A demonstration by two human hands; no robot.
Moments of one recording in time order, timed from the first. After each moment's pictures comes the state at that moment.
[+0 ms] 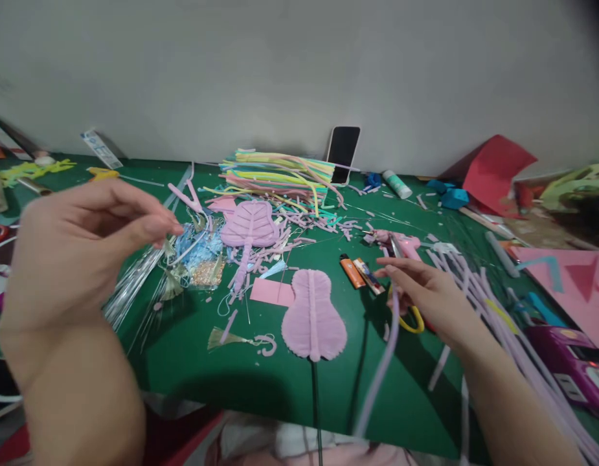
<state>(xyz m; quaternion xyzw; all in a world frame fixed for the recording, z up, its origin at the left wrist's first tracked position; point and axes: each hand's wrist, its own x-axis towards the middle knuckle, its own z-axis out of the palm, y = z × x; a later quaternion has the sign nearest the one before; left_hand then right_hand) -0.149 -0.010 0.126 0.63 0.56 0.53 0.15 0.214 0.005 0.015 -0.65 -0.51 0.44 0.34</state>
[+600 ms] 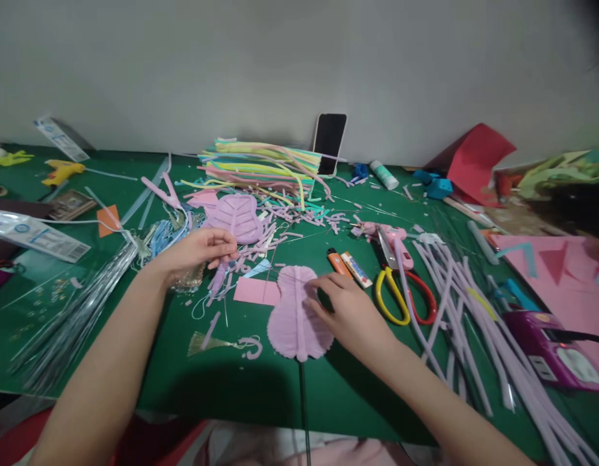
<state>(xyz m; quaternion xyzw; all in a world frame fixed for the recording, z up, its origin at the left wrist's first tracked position) -0.151 0.069 0.013 0.62 0.55 0.19 0.53 0.142 -0.017 -0.002 -0.55 -0.80 0.20 0.16</state>
